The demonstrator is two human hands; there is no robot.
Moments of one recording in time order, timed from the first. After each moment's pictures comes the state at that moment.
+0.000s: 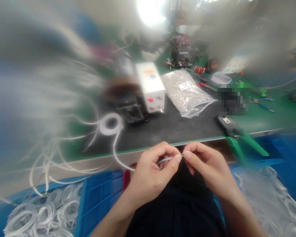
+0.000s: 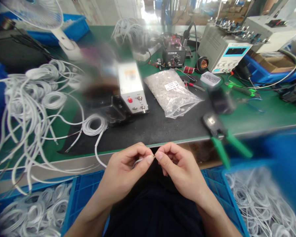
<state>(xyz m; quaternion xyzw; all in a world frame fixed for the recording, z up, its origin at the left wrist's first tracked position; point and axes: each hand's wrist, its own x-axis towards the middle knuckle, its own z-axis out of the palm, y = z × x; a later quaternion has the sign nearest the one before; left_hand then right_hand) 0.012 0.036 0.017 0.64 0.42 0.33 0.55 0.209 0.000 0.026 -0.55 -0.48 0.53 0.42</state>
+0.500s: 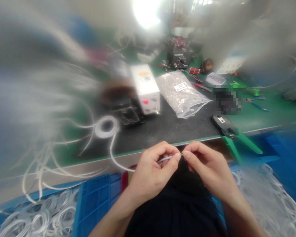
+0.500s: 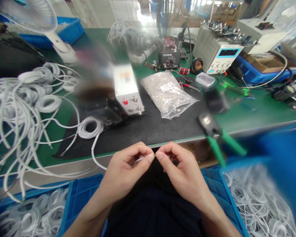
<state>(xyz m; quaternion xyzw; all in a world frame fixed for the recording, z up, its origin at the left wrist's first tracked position) 0.022 0.043 0.019 0.66 0.42 0.31 0.54 0.217 -0.004 0.031 -0.60 -0.54 0.43 0.41</state>
